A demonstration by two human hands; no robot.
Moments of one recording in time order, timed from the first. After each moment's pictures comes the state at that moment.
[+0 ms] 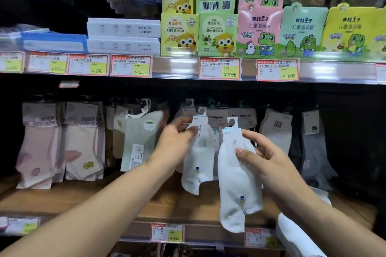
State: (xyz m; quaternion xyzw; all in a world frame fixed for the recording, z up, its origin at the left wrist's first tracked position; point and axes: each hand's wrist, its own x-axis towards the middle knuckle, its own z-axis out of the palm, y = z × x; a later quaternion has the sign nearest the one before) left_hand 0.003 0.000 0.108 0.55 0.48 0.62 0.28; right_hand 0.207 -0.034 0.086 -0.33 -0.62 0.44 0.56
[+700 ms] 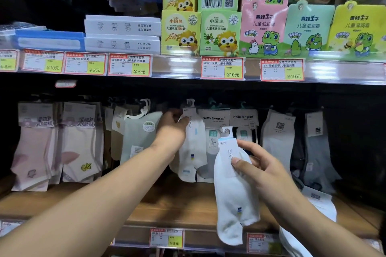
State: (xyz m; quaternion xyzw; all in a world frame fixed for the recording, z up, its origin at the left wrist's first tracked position) left_hand -0.007 0.047 0.118 0.51 0.52 0.65 0.22; right_hand 0.199 -0.029 0.073 -0.34 -0.61 0.45 0.55
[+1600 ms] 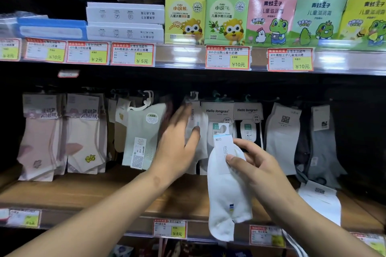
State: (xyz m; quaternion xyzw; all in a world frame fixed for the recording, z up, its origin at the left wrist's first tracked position) left_hand -0.005 0.002 0.084 0.67 0.51 0.53 -0.05; right_hand 0.185 -0.028 0.064 -0.36 -0.62 0.46 0.53
